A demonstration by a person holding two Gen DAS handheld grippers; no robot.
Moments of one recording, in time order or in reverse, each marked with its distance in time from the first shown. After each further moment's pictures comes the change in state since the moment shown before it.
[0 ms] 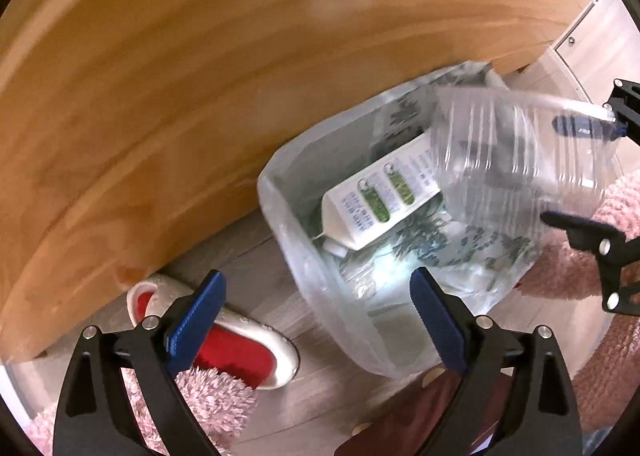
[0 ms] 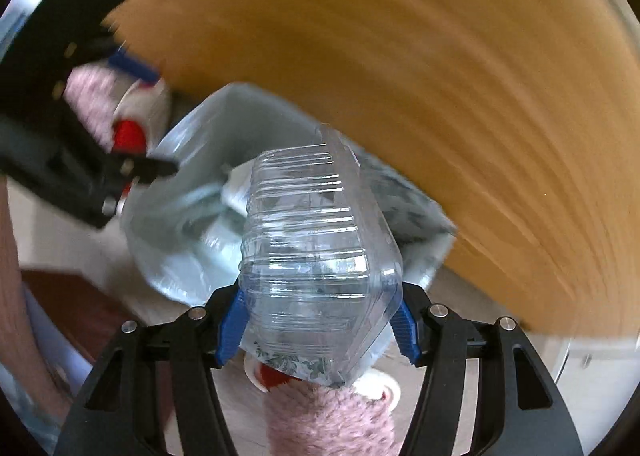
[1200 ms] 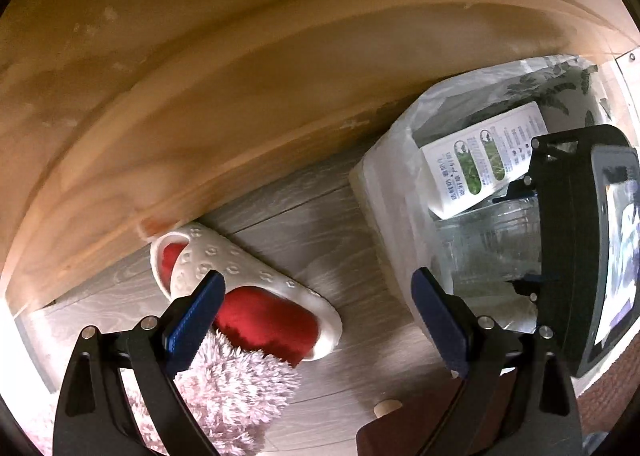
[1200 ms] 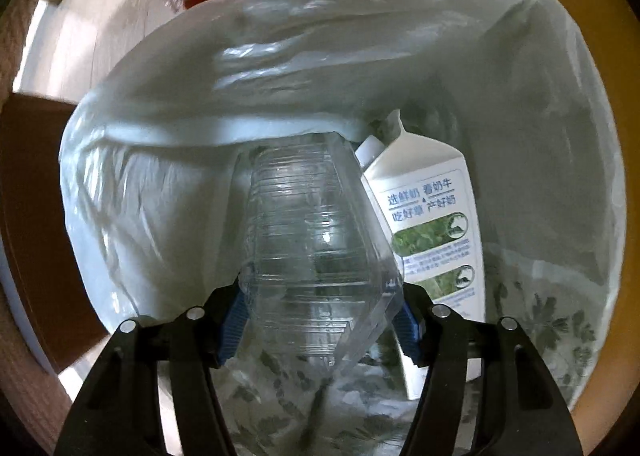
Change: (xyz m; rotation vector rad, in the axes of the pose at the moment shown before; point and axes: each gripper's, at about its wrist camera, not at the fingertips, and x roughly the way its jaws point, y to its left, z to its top) left arm 0.042 0.055 0.004 -0.132 0.204 0.092; right arm 0.148 0.075 0.038 -0.593 0.244 0.312
